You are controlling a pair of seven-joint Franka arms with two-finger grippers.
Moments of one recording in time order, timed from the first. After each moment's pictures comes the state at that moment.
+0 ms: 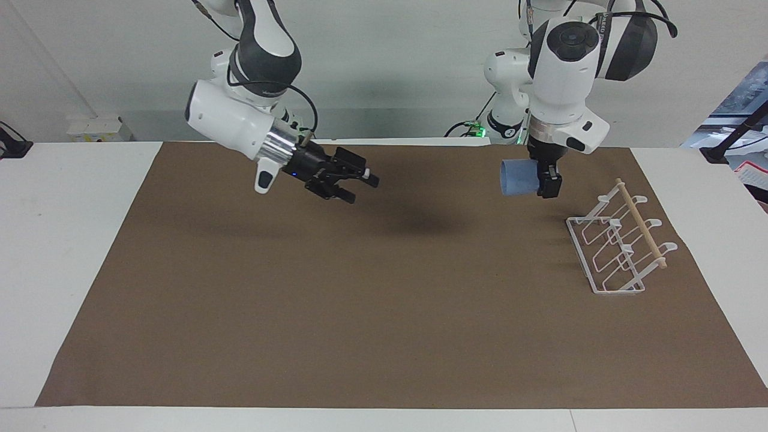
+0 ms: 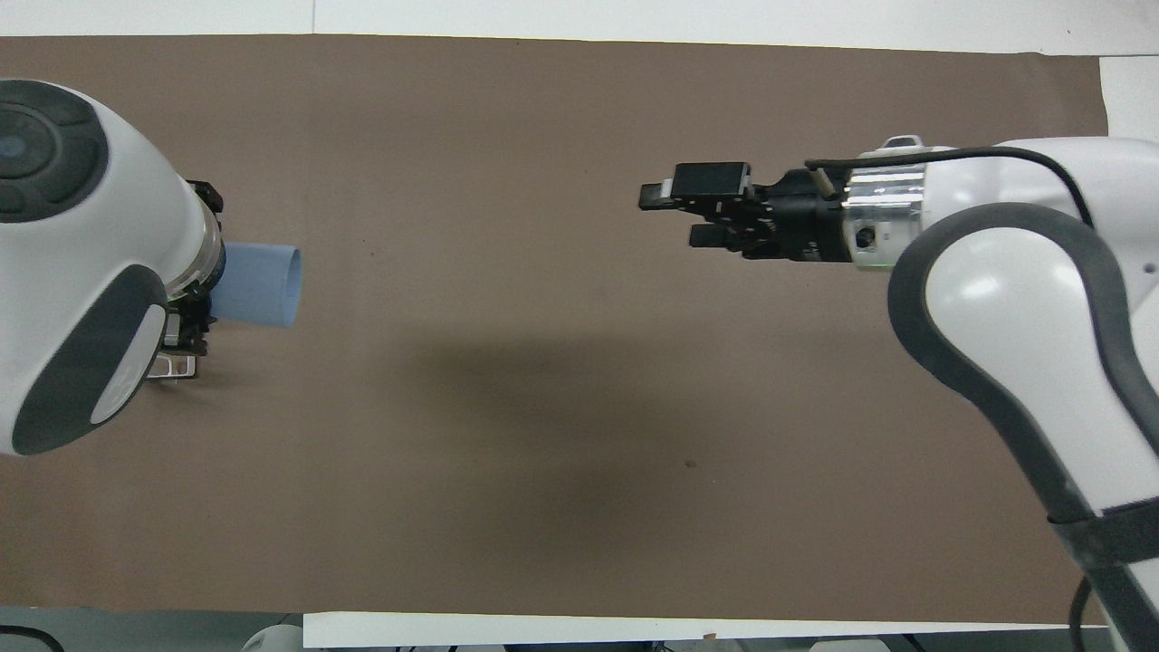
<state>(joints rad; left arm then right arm) -0.02 -0.04 -0.41 -1.81 0.40 1.65 -1.89 0.26 0.01 -0.06 -1.93 0.92 2.14 0.01</state>
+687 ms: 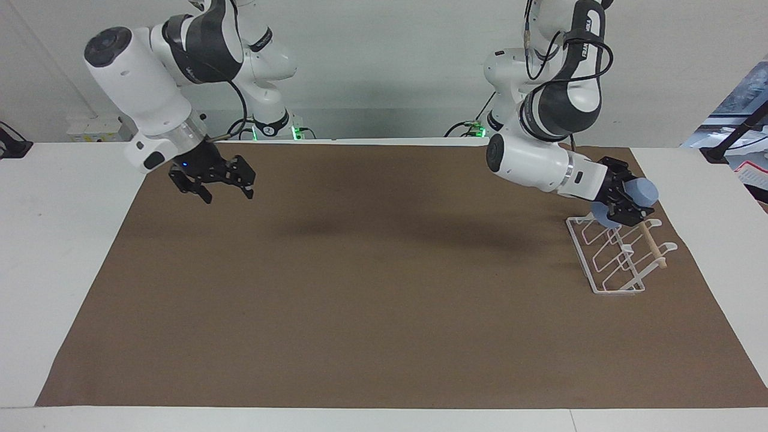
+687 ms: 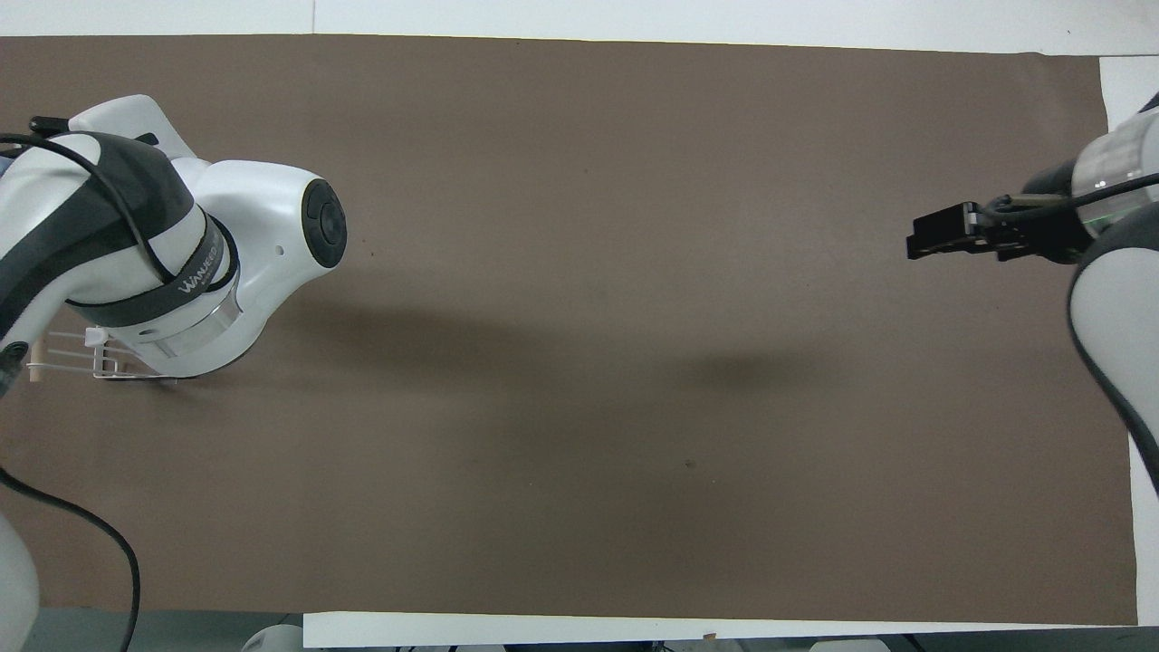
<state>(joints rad) -0.02 0.20 -0.41 -1.89 1.46 1.43 -2.10 0.06 -0.03 -0.06 -1.70 0.04 1.65 0.00</state>
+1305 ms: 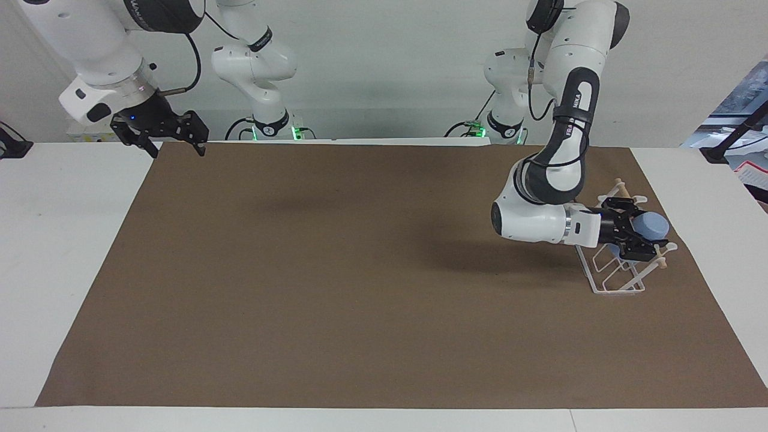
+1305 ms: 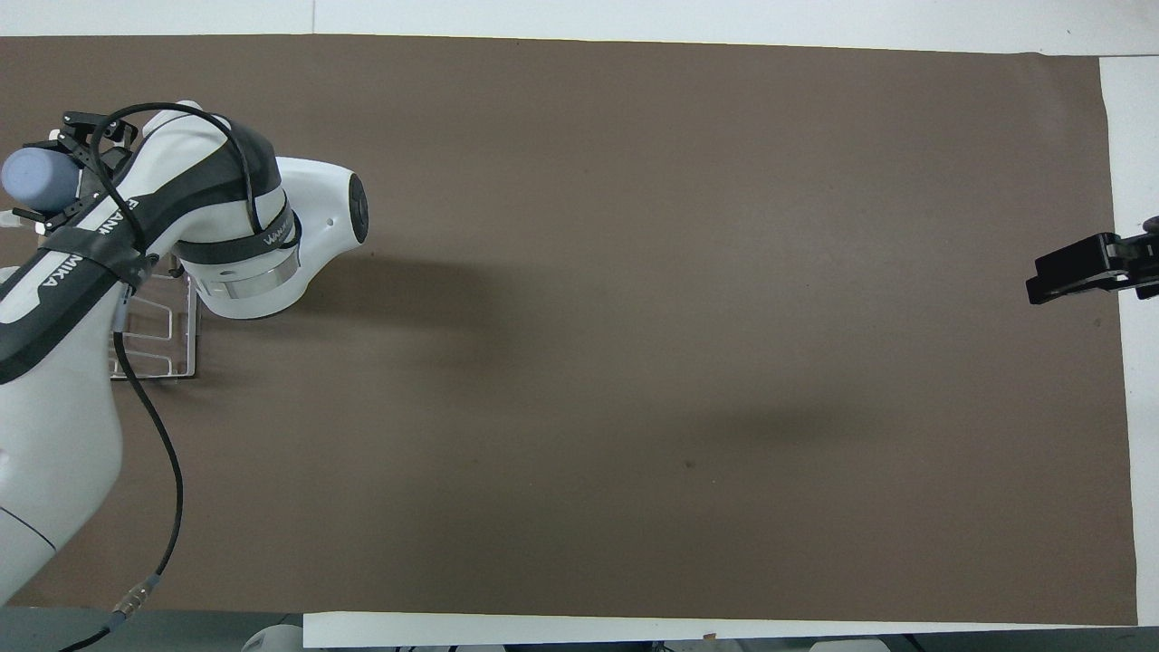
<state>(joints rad) -0.02 0.44 -0.41 -1.81 1.57 1.33 -2.28 0.04 -0.02 -0.10 -1.57 -0.01 1.40 -0.08</state>
